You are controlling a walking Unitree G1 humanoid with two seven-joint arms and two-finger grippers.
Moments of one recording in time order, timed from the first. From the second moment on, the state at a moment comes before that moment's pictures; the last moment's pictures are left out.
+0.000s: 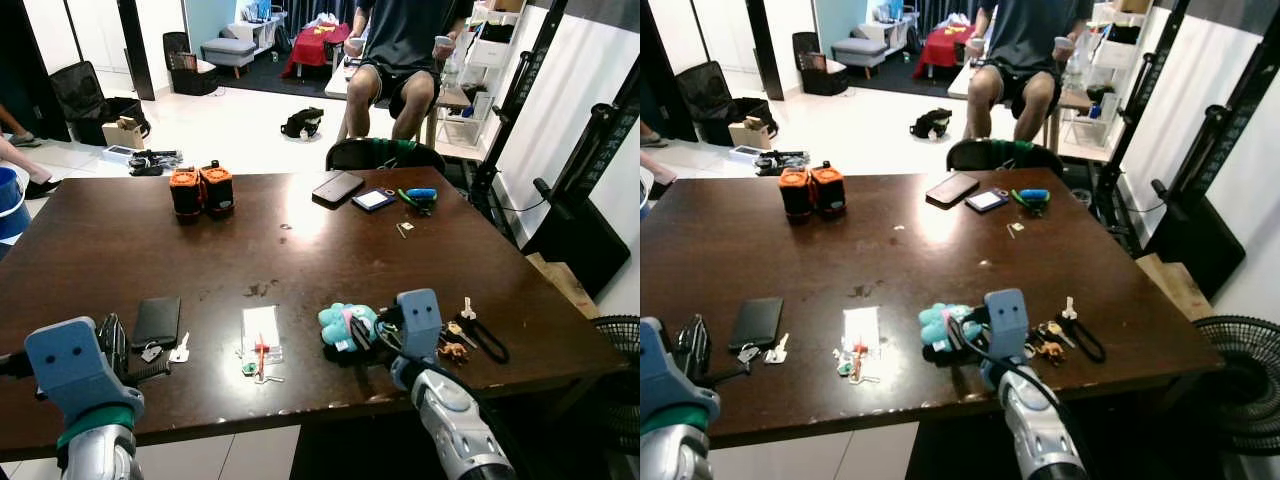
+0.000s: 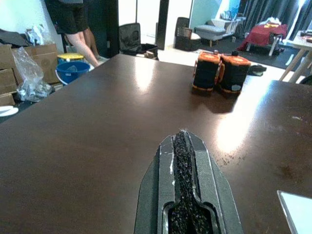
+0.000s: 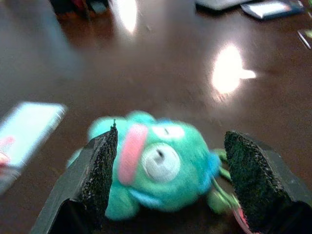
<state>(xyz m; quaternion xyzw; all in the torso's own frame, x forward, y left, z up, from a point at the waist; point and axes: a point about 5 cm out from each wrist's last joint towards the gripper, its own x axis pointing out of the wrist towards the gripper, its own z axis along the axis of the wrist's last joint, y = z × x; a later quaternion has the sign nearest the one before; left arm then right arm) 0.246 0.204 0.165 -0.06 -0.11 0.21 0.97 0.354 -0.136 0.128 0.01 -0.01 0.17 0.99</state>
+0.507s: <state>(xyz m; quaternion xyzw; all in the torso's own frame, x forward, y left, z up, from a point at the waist) 0.248 0.205 0.168 -0.05 -0.12 0.20 0.97 0.365 -0.132 0.130 0.08 0.02 0.20 0.98</state>
